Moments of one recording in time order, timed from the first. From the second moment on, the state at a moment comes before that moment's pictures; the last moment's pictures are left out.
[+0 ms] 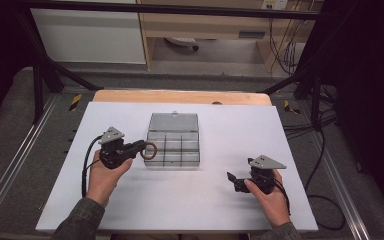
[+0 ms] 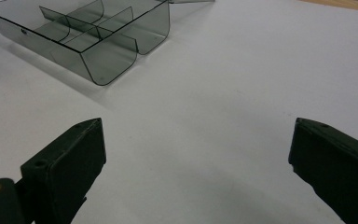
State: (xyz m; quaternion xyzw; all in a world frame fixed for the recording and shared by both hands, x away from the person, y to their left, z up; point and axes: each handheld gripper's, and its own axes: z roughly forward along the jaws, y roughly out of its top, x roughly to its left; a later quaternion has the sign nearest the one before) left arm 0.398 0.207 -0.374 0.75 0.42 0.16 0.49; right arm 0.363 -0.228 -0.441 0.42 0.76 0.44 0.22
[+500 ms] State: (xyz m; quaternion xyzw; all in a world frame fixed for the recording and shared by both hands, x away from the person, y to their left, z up) left arm 0.412 0.195 -0.370 0.76 0.42 0.18 0.47; right arm 0.362 -0.235 -0.439 0.43 0.75 0.45 0.22
